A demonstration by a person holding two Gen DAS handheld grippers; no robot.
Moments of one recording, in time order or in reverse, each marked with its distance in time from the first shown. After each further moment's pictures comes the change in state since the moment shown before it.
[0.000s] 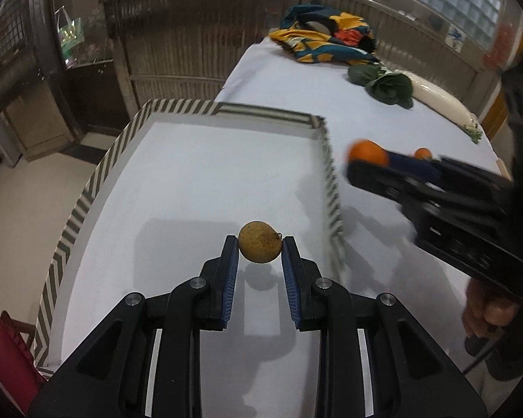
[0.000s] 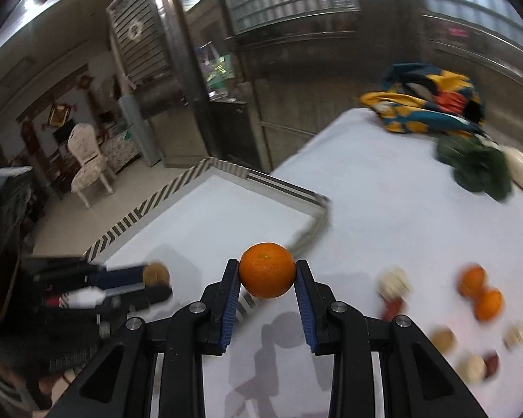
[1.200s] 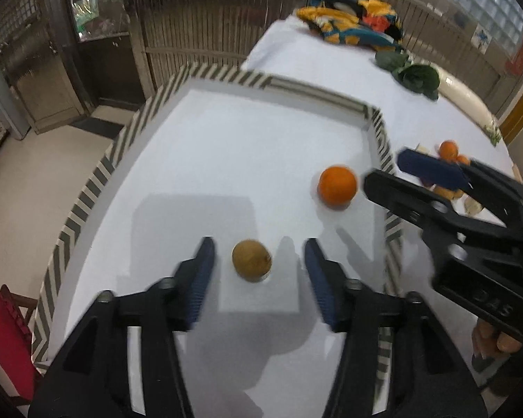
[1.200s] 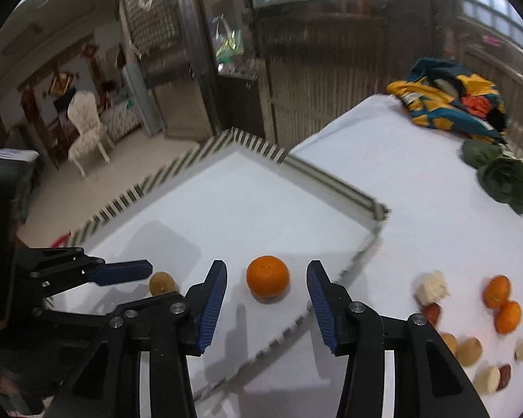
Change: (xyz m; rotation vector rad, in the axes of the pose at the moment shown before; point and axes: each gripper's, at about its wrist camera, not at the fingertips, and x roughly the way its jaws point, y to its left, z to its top) left arm 0.012 0.011 -0.004 -0.065 0.061 0.034; right arm 0.018 0.024 -0.004 -0.057 0.069 -0.028
